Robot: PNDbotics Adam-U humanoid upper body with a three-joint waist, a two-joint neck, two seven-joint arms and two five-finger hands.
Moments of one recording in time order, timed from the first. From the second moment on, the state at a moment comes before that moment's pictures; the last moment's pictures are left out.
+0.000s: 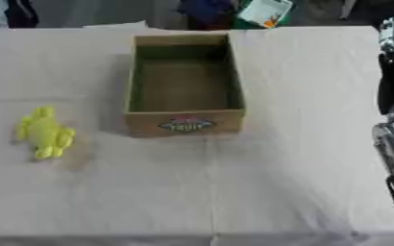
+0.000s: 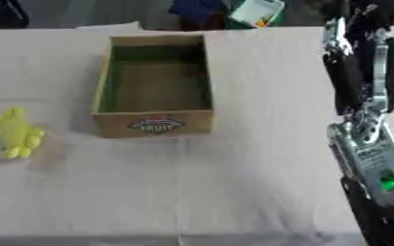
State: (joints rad) left arm 0.01 0.90 0.18 -1.85 -0.89 -0.24 -0.08; right arm -0.19 -0.41 -0.01 -1.98 -0.08 -0.13 -0.43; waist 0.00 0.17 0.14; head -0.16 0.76
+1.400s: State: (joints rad) left arm -0.28 0.93 -0.05 -1.62 -0.71 -0.34 -0.43; right arm -0.19 -0.41 0.00 -1.98 -0.09 -0.12 -0.41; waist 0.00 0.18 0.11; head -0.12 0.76
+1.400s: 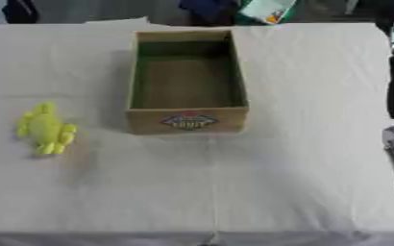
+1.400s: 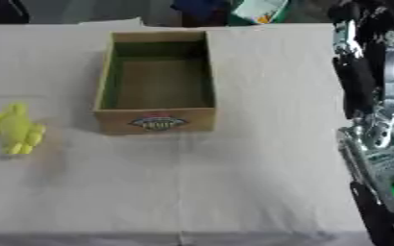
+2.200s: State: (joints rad) left arm -0.32 0.93 -0.08 -1.55 -0.54 -0.36 -0.66; right arm -0.19 -0.41 0.01 -1.98 -0.09 -0.11 -0.40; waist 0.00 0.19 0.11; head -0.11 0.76
